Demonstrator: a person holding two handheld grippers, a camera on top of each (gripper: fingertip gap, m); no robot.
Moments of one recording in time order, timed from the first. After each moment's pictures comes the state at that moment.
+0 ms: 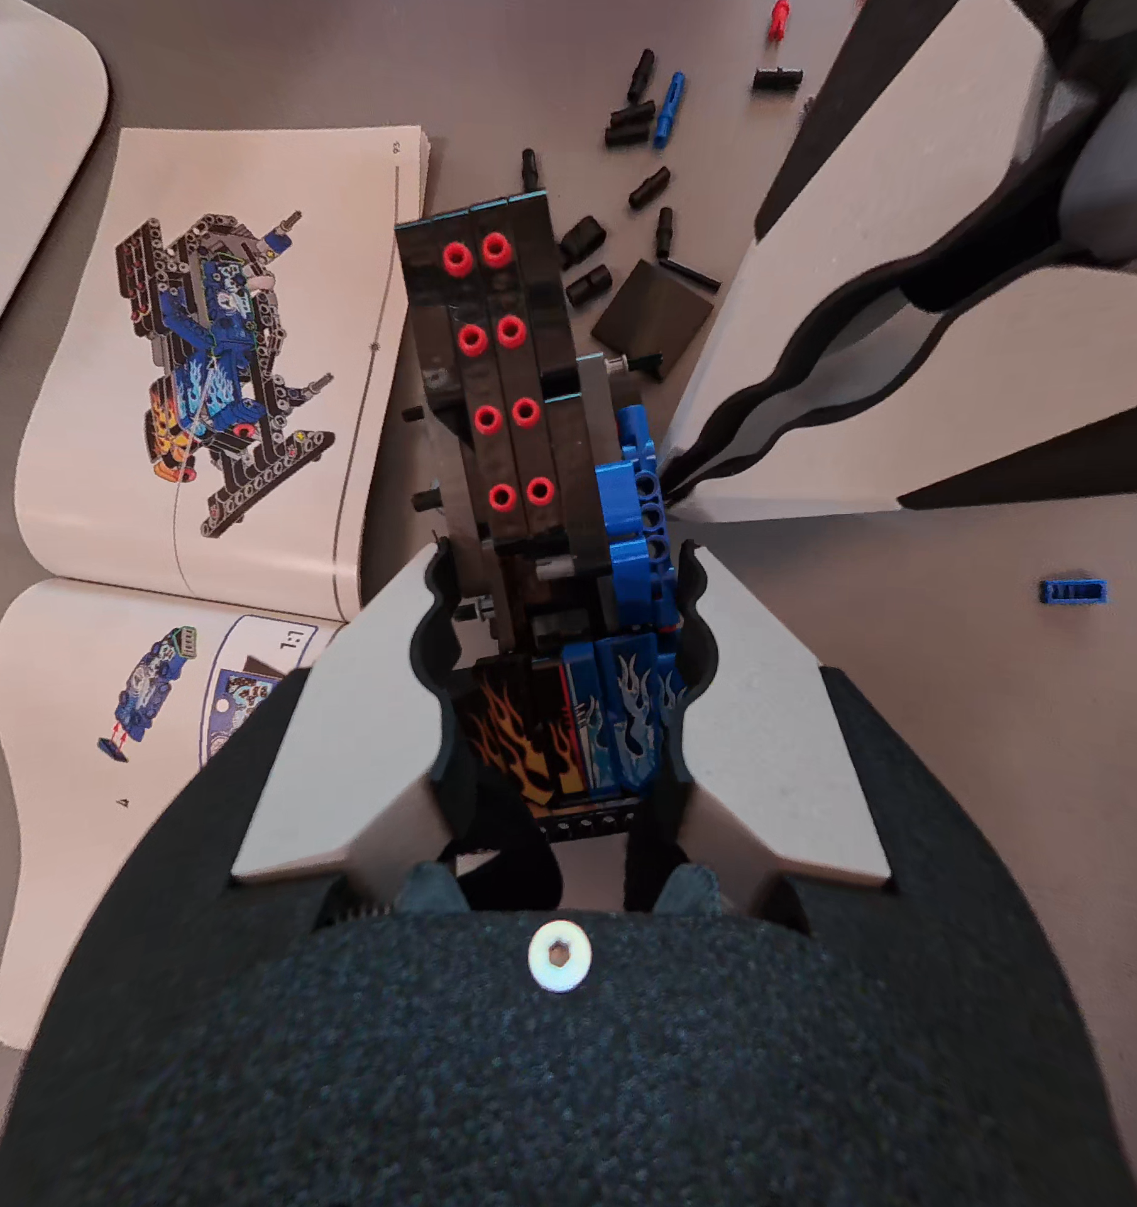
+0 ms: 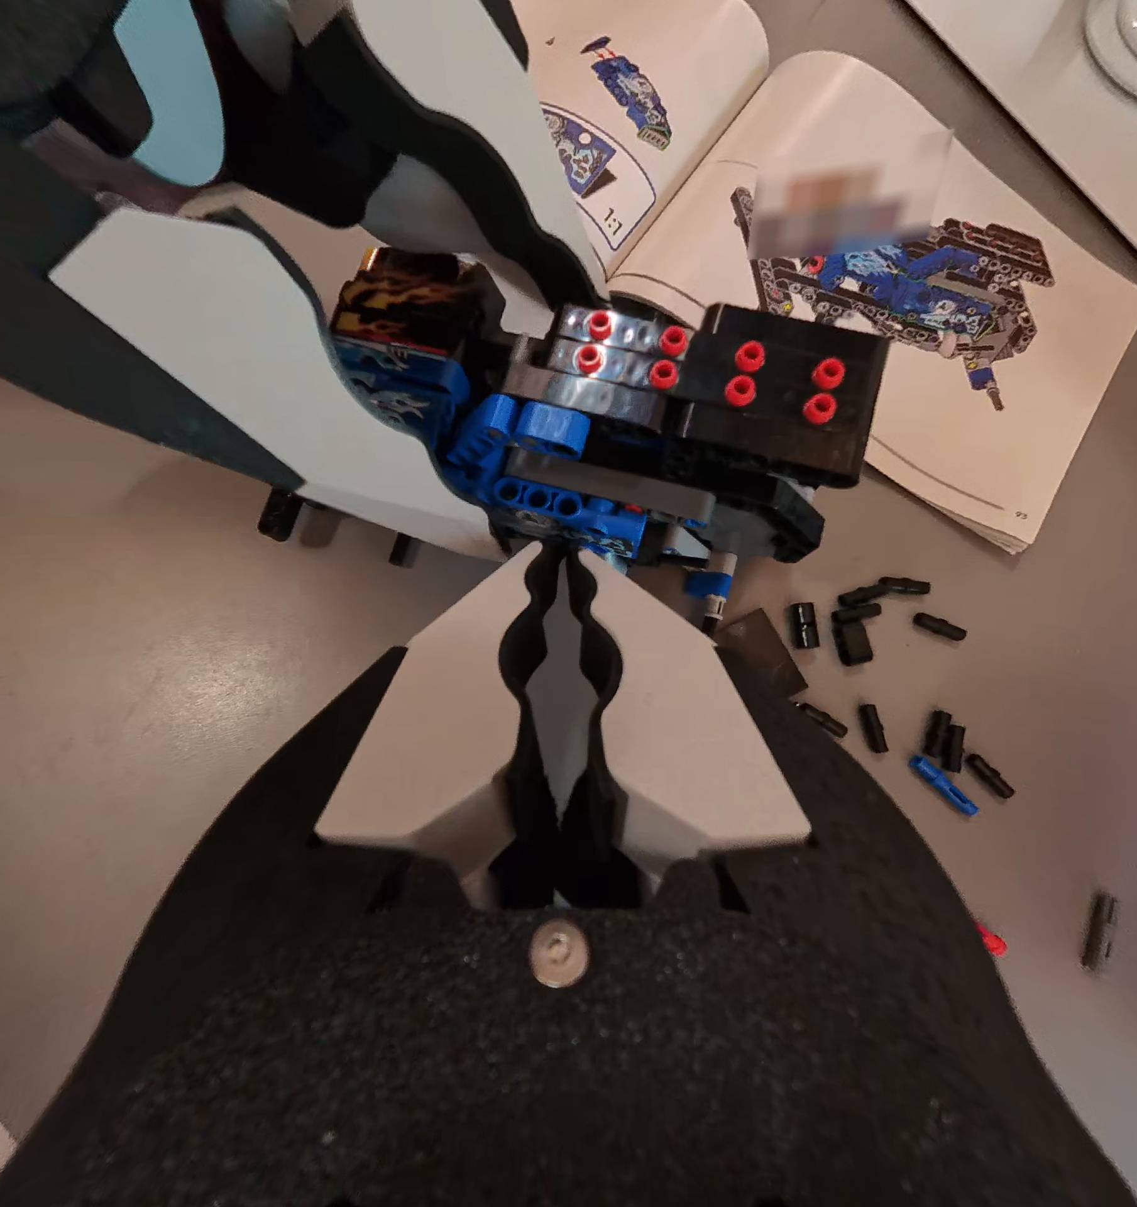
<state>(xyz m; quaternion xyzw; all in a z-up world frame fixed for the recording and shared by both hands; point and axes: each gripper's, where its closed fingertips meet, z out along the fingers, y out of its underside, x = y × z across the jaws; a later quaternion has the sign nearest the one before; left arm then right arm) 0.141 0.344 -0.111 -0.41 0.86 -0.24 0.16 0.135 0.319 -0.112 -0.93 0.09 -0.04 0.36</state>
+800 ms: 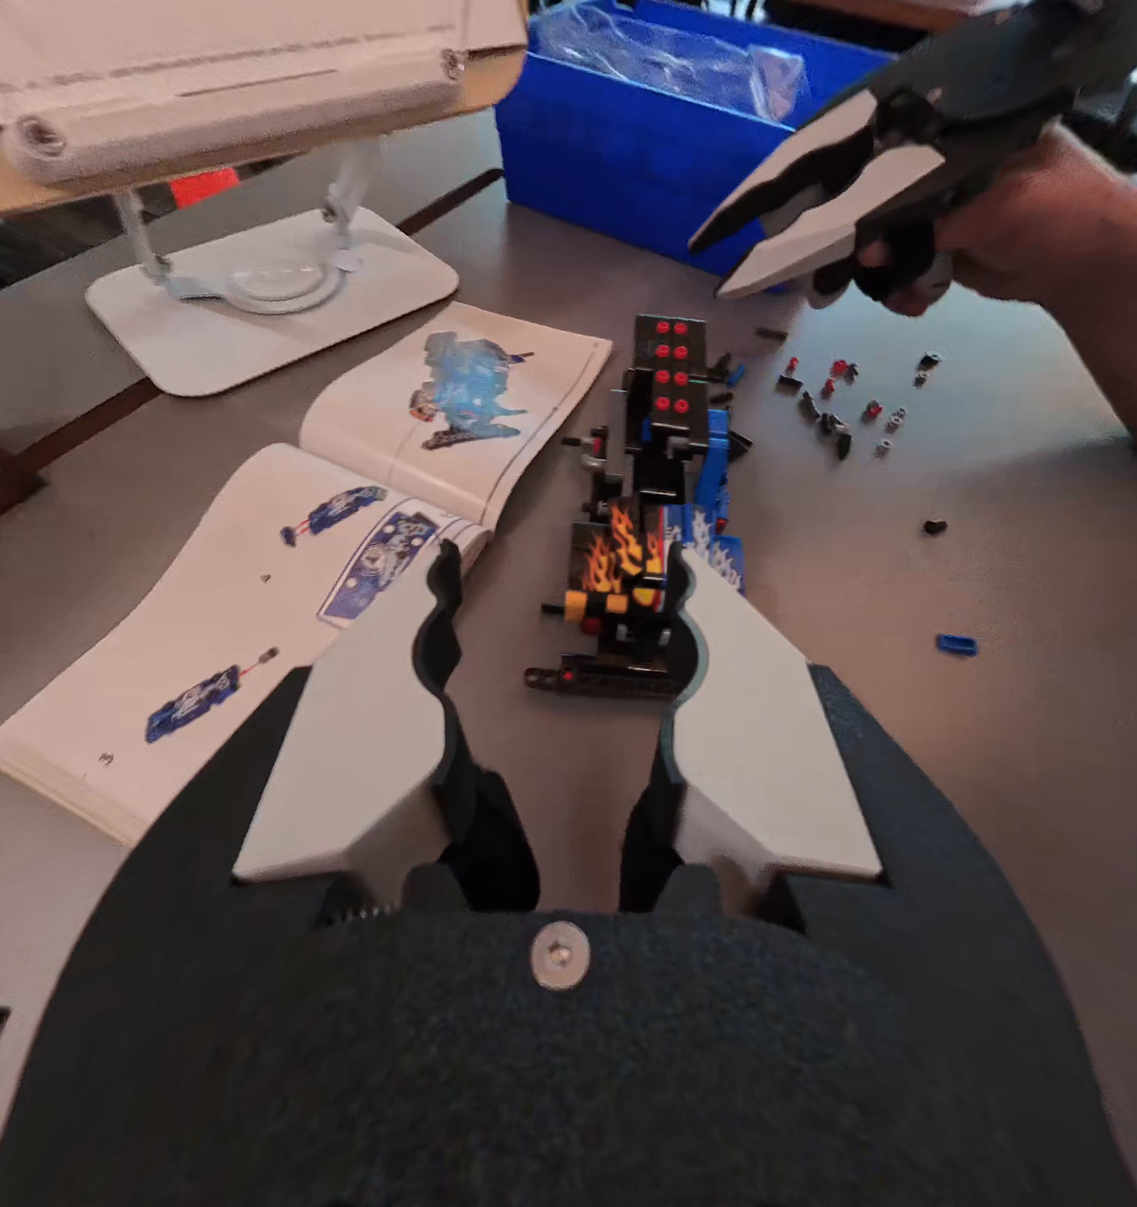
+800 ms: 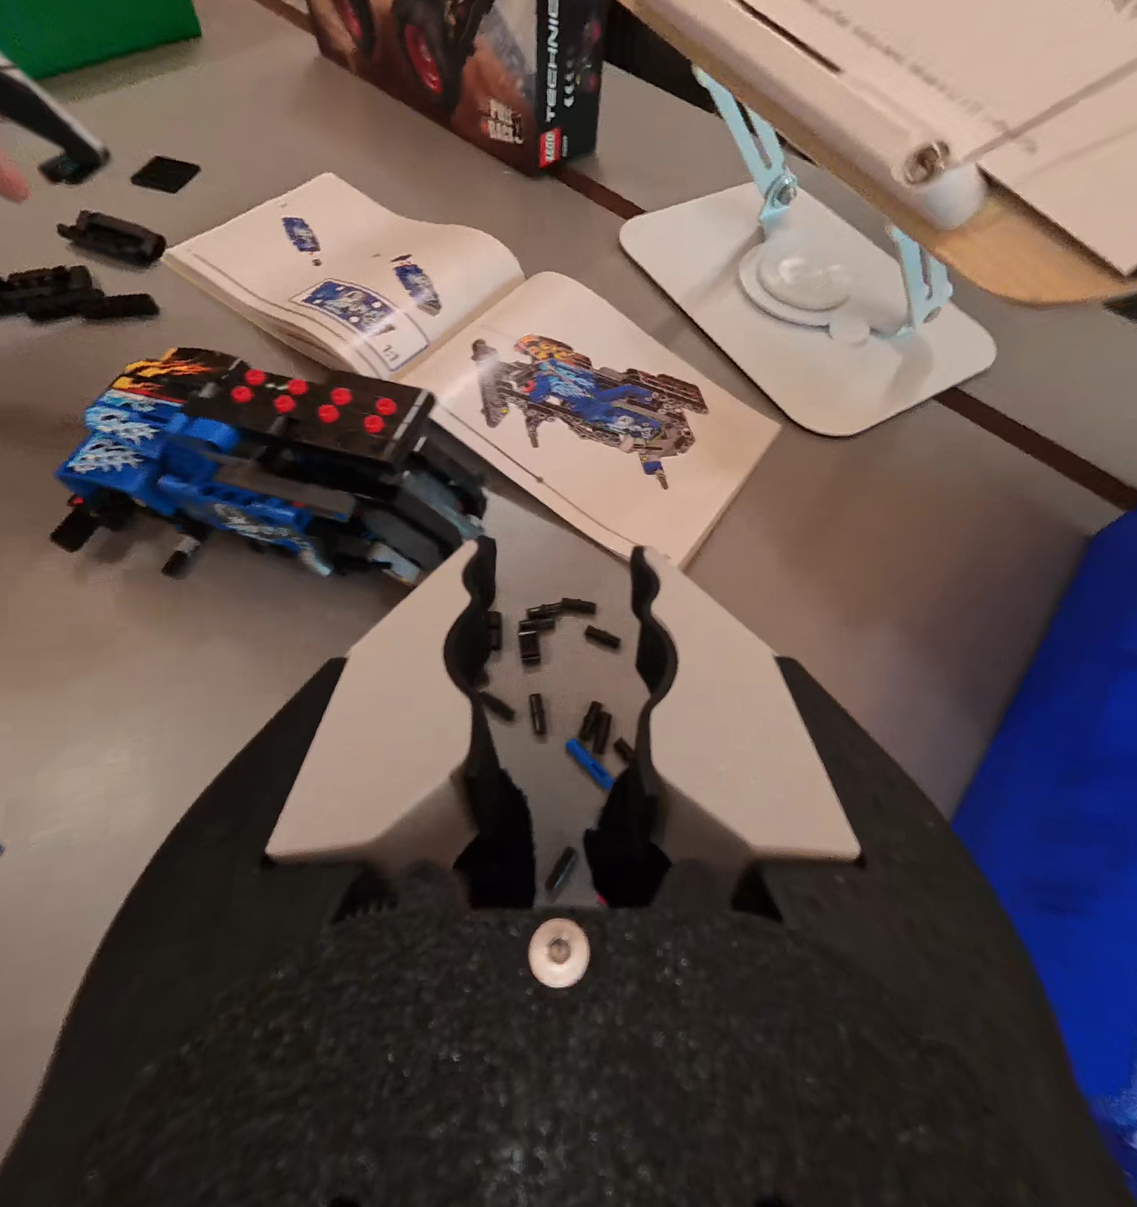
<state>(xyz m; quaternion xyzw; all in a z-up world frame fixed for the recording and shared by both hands) 0.086 0.415 -0.043 -0.49 0.70 -0.45 0.27 0.243 0.275 -0.065 -0.87 0.06 -0.06 0.48</state>
